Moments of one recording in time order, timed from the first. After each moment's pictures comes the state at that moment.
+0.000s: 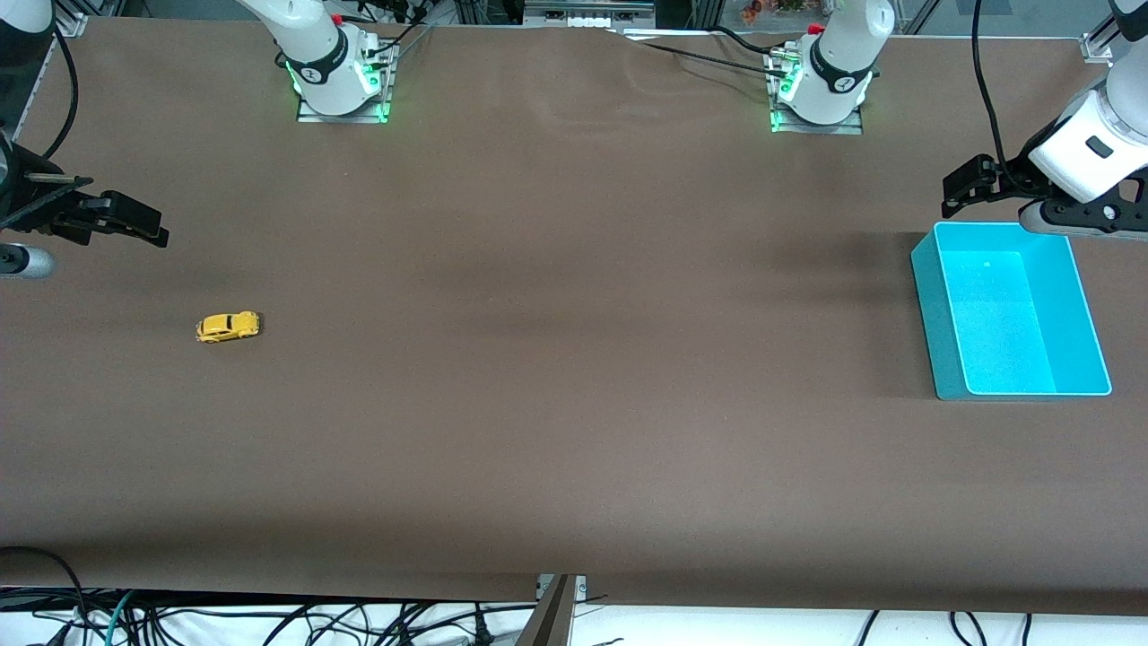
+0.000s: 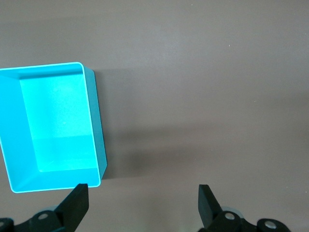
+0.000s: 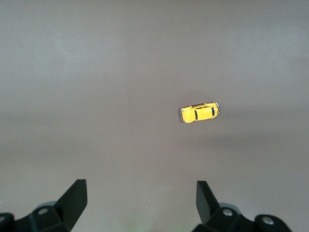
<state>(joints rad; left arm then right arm) 0.10 -0.07 -0.13 -1.75 0.00 1.61 0.03 0.10 0.14 -0.10 -1.45 0.02 1.50 0.02</state>
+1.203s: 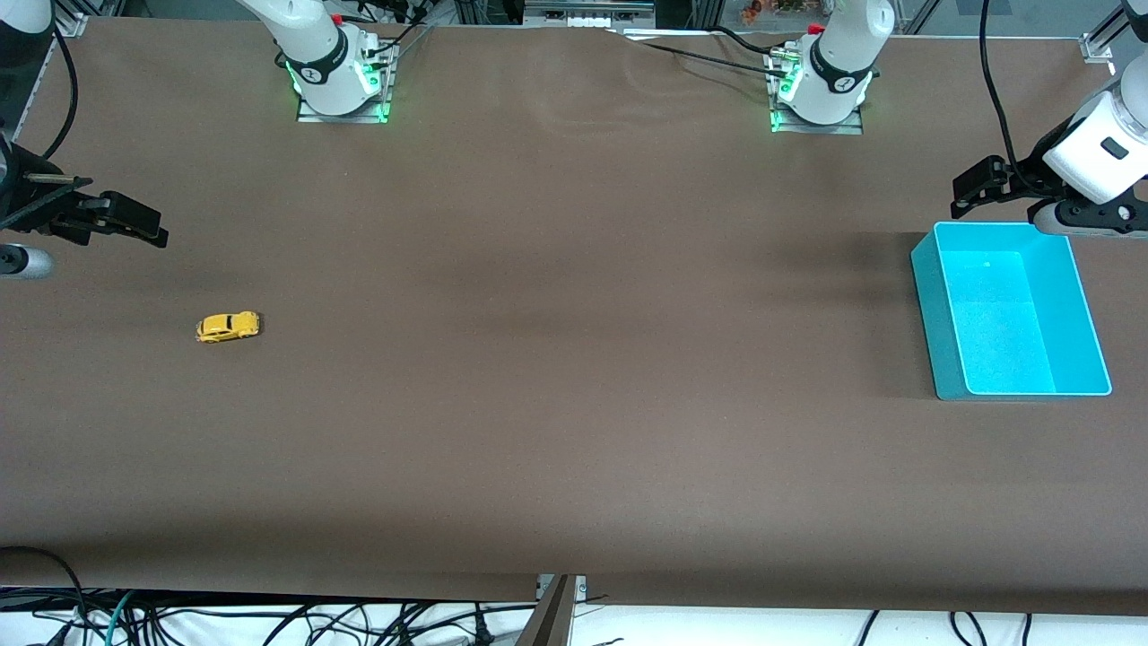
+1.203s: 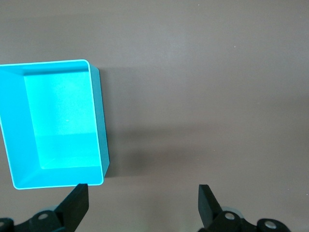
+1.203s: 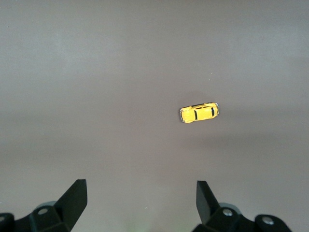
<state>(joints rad) 0.12 -0.07 -0.12 -1.75 0.00 1.60 0.03 0.10 0.14 -0.10 -1.45 0.02 1.50 0.02</state>
